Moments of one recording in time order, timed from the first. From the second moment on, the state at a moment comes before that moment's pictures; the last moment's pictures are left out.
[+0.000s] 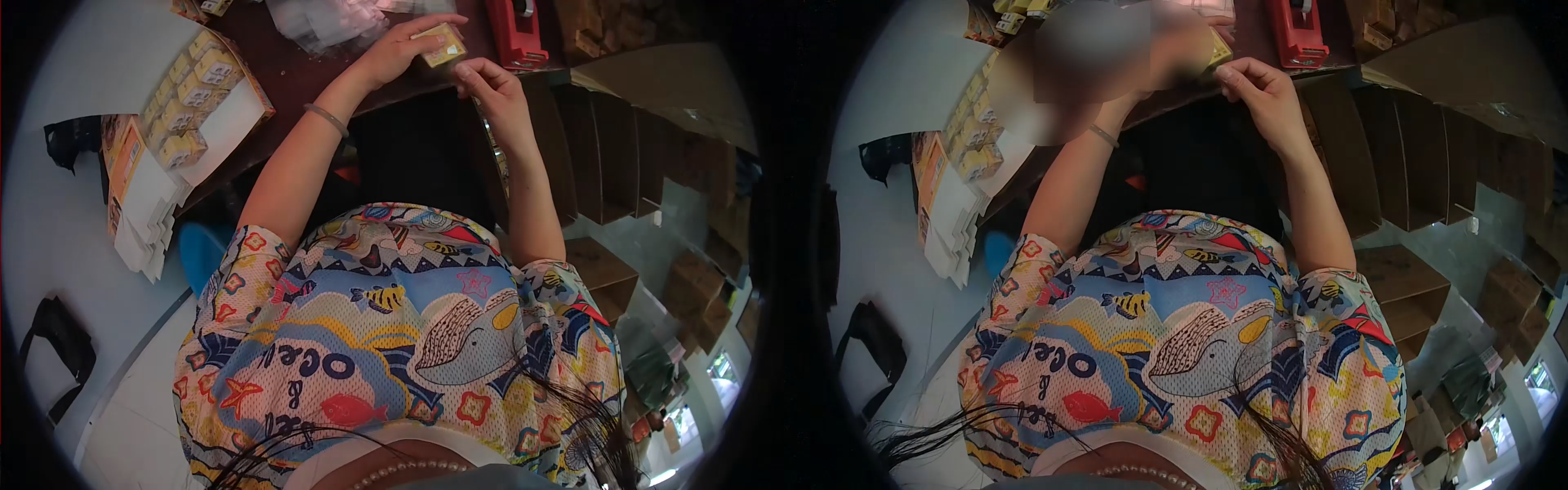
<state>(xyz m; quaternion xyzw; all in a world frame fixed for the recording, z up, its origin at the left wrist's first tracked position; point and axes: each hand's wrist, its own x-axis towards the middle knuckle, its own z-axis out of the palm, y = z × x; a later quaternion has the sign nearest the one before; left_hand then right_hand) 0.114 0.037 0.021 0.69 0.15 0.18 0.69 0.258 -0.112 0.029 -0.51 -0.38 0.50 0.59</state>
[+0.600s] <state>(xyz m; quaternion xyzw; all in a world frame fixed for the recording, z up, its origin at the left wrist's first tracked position) 0.077 0.020 0.006 0.07 0.29 0.35 0.89 0.204 -0.123 0.026 -0.62 -0.63 0.06 0.47</state>
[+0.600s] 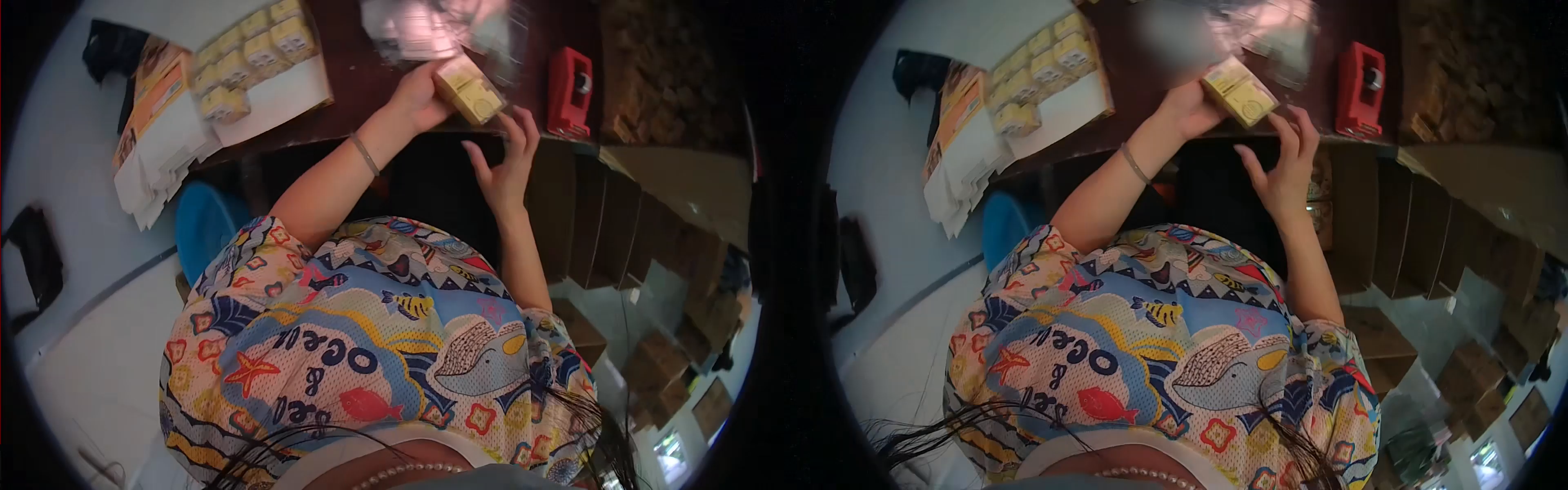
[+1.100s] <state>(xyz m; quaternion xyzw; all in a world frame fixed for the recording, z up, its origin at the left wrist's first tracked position) -0.105 -0.064 0.007 0.18 0.39 0.47 0.77 0.025 0.050 0.067 -0.29 -0.83 0.17 0.44</state>
